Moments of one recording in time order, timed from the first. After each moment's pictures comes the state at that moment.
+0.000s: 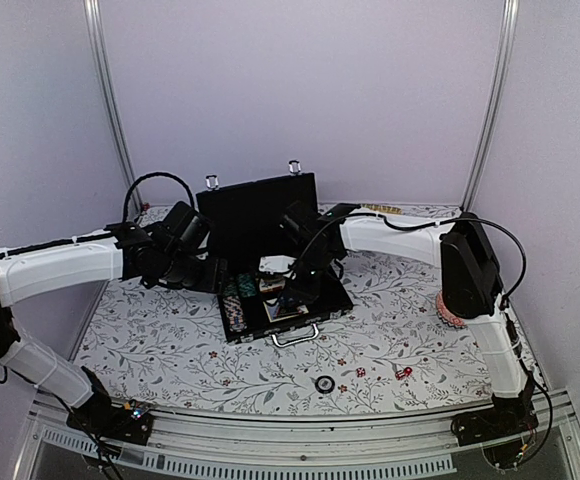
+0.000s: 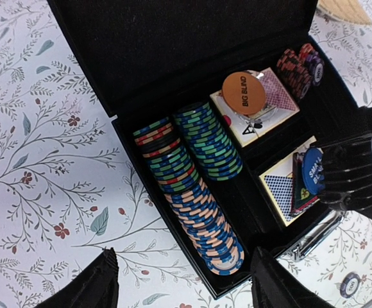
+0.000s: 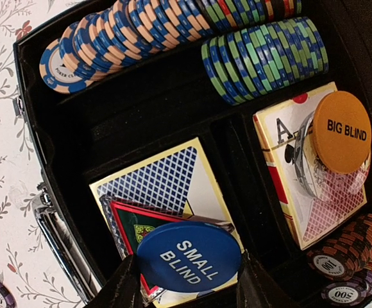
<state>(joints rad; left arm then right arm) -0.73 1.41 1.03 -0.57 -0.24 -0.51 0.88 2.32 2.00 -0.87 -0.20 -0.62</state>
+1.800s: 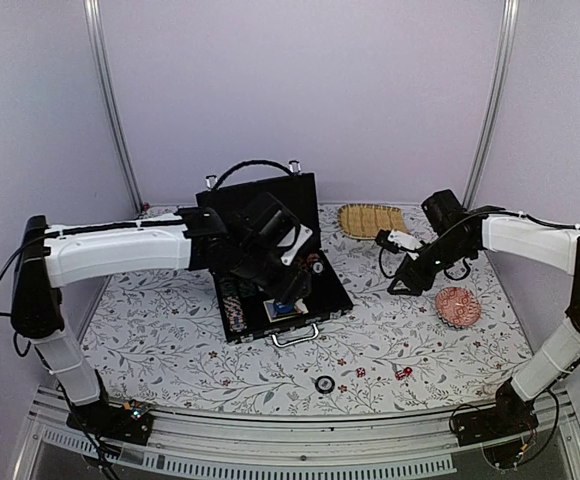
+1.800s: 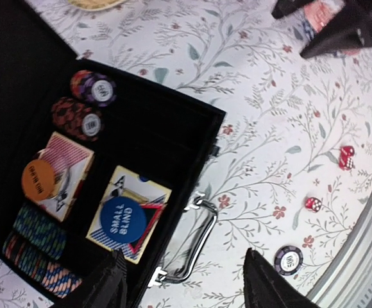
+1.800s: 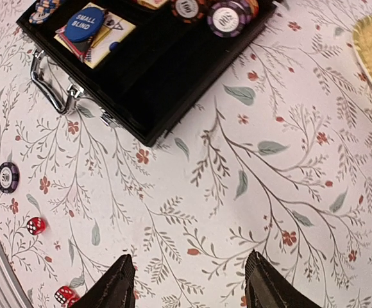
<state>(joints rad) -1.00 1.72 1.43 -0.60 -0.12 -0.20 0.42 1.58 1.13 -0.67 -0.38 -0.56</state>
